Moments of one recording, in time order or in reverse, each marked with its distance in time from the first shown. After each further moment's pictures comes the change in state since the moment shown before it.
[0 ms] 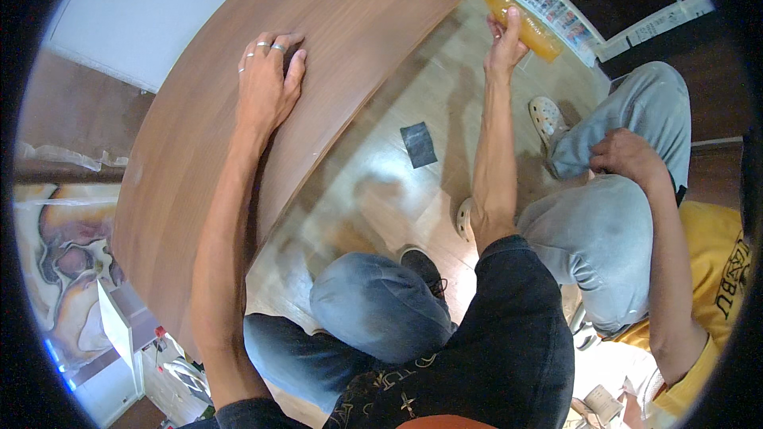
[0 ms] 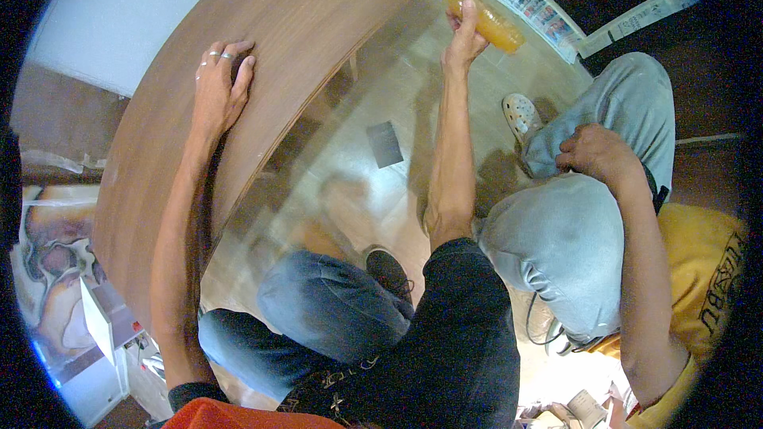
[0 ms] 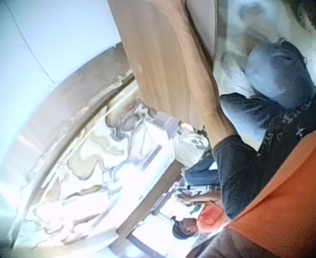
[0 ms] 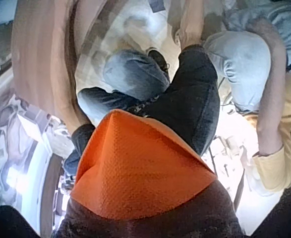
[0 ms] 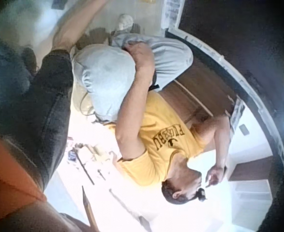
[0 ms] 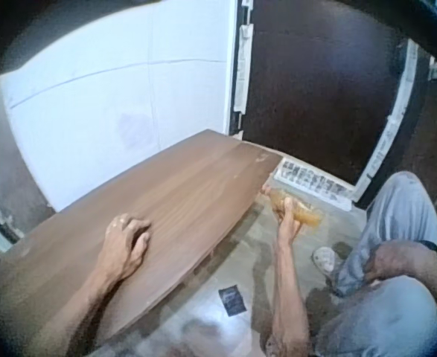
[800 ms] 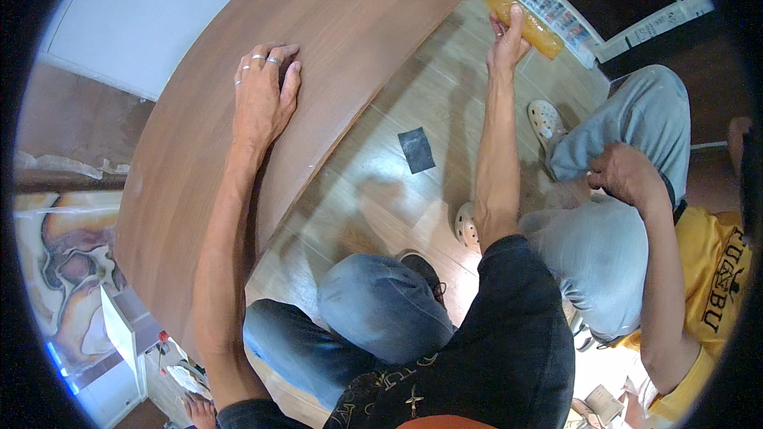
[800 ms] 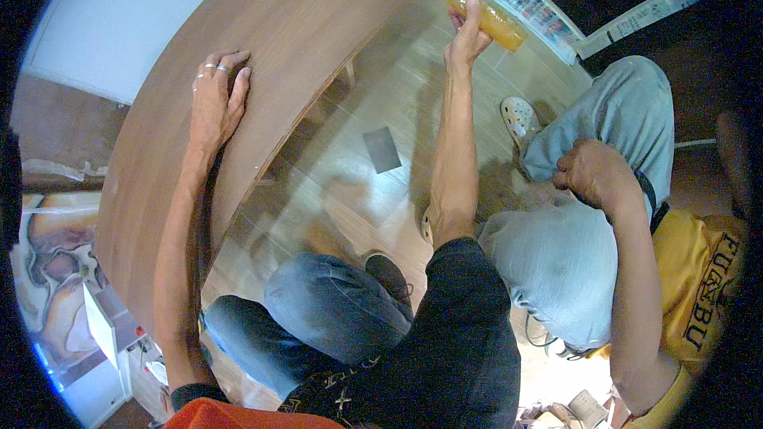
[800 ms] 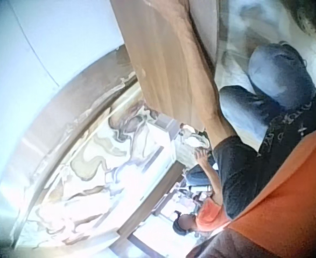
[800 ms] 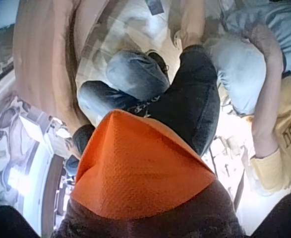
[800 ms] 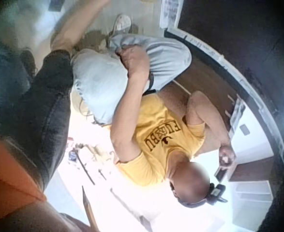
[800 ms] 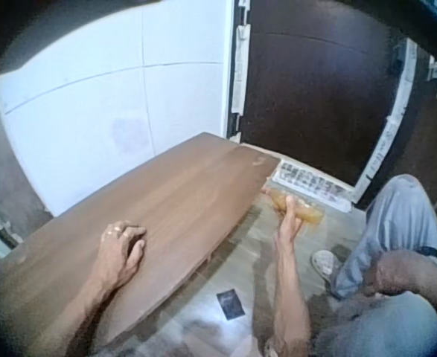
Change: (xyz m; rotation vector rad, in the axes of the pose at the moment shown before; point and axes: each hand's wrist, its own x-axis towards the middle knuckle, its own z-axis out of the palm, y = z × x) left_hand 0.002 0.000 -0.002 0.038 -0.035 0.004; right_hand 0.025 0.007 0.002 0.031 0.013 -0.012
